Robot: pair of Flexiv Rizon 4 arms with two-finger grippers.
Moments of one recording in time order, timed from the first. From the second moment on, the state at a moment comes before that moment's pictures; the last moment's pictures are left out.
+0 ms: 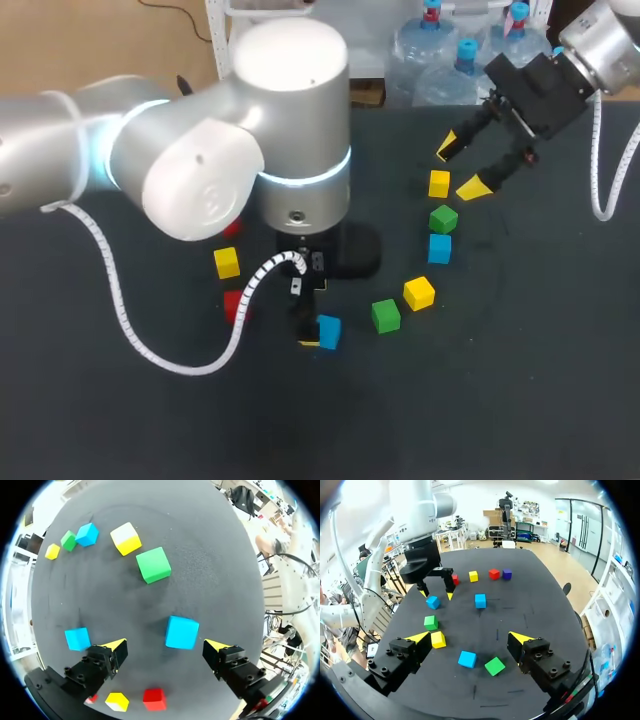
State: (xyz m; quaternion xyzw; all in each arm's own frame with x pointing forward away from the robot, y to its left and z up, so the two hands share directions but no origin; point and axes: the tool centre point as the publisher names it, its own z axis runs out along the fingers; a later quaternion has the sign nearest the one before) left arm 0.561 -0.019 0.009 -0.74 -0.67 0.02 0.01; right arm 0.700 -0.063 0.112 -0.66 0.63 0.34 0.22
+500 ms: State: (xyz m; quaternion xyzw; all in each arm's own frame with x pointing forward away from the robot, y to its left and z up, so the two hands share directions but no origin) left arm 0.572 -0.016 -0.007 -0.74 -0.67 0.01 0.01; right arm 0.700 -0.063 0.112 -0.66 0.63 0.34 0.22
